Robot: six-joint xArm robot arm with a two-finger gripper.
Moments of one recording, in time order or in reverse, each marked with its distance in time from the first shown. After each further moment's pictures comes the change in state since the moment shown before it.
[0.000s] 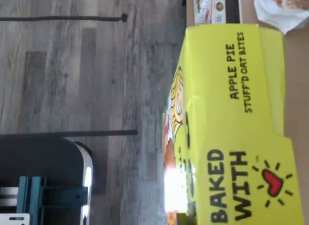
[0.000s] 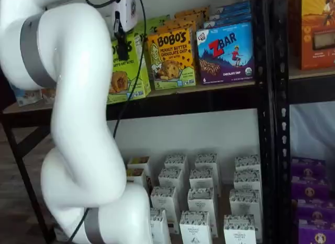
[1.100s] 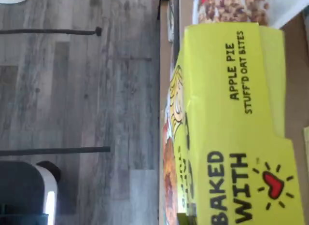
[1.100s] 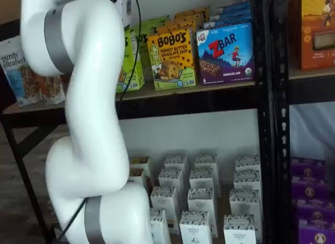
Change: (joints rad) arm 0.091 0.204 -0.196 0.007 -0.067 0.086
